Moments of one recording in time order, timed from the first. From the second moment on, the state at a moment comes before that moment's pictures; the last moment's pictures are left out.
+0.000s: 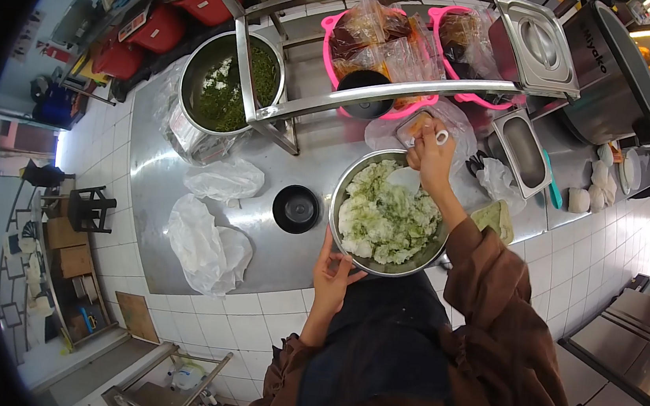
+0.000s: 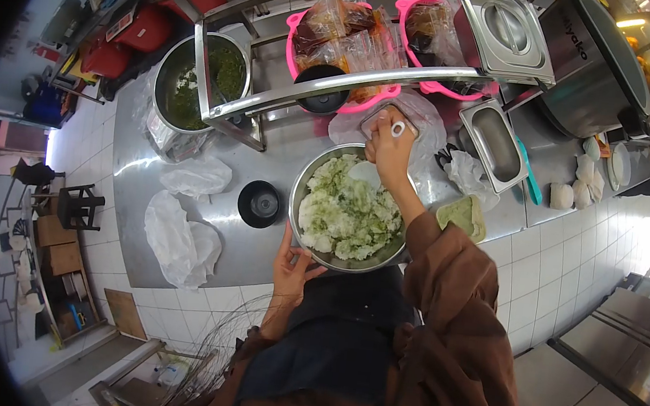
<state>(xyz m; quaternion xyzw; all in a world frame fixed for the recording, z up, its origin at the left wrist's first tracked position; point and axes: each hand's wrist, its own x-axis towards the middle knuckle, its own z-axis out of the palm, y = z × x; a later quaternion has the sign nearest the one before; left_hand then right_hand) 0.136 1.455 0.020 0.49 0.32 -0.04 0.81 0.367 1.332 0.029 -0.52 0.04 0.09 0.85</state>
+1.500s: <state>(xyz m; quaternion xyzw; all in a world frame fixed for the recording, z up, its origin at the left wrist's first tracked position) 0.130 1.462 0.007 0.43 0.29 -0.07 0.85 0.307 1.332 0.095 -0.53 0.10 0.13 0.83</state>
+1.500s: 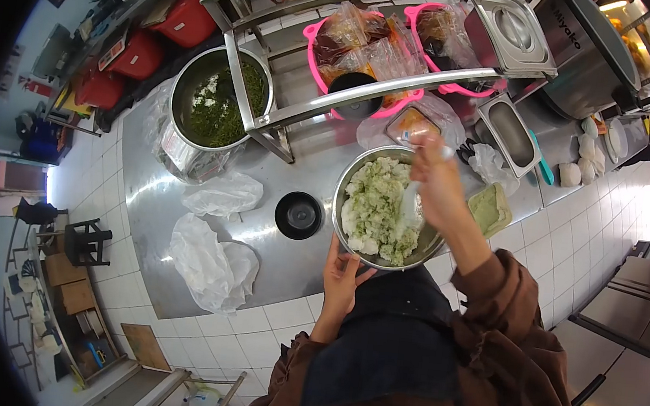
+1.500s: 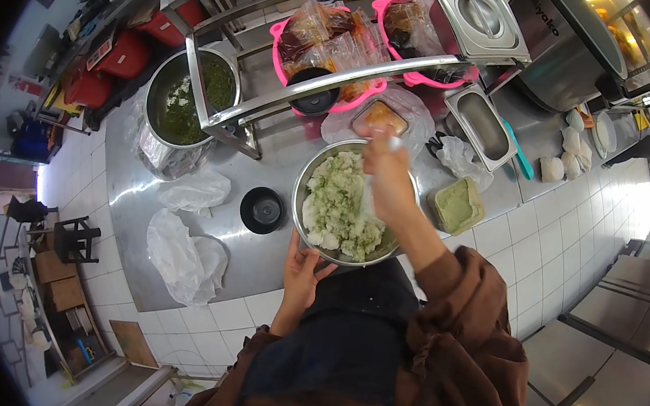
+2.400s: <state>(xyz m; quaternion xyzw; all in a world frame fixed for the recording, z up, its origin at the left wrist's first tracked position) 0.134 1.480 0.010 0.47 0.30 -0.11 0.82 0.297 1.296 0.023 -0.47 0.10 -0.11 0.87</state>
